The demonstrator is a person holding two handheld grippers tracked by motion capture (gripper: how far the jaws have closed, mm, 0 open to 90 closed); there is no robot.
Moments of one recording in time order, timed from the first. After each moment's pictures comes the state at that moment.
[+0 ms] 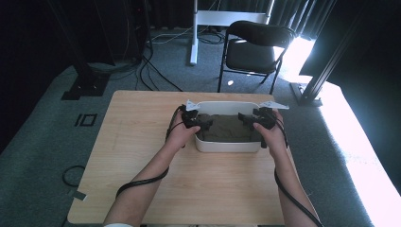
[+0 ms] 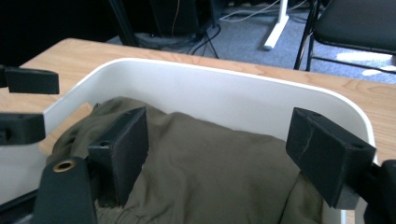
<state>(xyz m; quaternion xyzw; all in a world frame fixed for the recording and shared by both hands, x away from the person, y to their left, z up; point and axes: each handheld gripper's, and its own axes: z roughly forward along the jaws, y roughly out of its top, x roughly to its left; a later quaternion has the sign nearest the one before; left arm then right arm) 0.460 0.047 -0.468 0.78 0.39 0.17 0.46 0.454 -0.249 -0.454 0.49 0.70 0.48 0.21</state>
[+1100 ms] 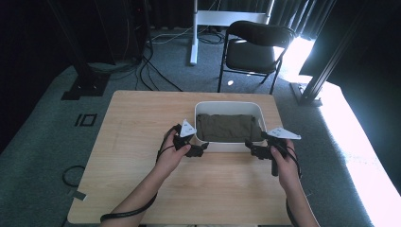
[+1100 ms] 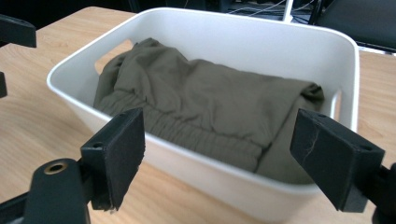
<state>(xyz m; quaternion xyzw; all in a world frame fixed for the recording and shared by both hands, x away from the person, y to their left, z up) 0.371 0.068 -0.465 0.82 0.31 0.19 0.43 0.354 -0.265 -0.471 0.45 0.73 0.46 0.23</state>
